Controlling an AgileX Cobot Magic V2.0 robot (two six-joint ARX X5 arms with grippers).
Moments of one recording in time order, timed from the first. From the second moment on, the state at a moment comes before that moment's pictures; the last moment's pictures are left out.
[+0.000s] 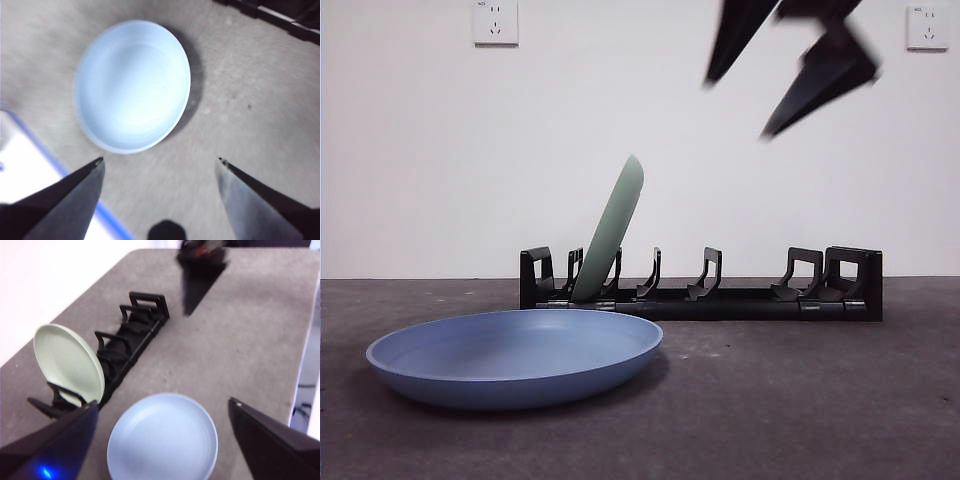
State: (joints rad) left arm -0.51 0.69 1.05 -0.82 0.32 0.44; right arm 0.47 1.59 1.51 -1.05 -0.42 -0.05
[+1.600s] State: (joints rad) left arm -0.61 0.76 1.05 -1.04 0.15 0.60; right arm 0.62 2.04 1.51 -0.76 -0.30 0.10
